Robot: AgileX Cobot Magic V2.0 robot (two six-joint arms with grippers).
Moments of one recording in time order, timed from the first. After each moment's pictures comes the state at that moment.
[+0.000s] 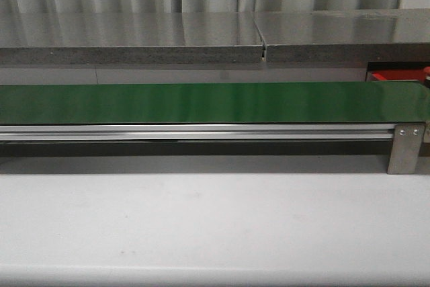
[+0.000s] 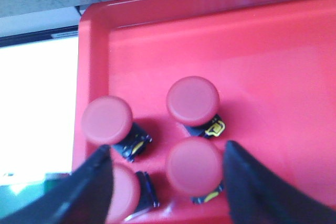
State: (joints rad) left arm -0.08 0.33 -0.57 -0.34 0.68 0.28; right arm -0.43 1.87 -1.40 0.70 0.41 -0.67
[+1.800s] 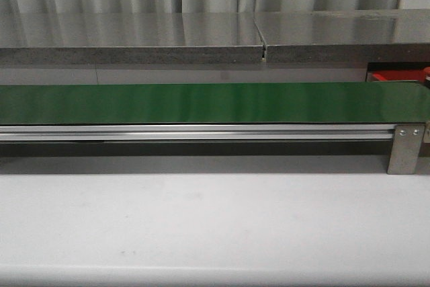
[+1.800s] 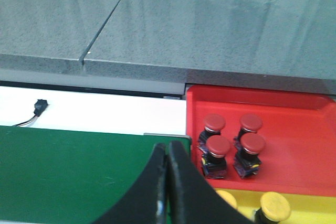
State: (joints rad) left arm -0.08 0.33 -0.57 -0.34 0.68 0.28; right arm -0.19 0.80 -0.67 0.69 0.22 -0.69
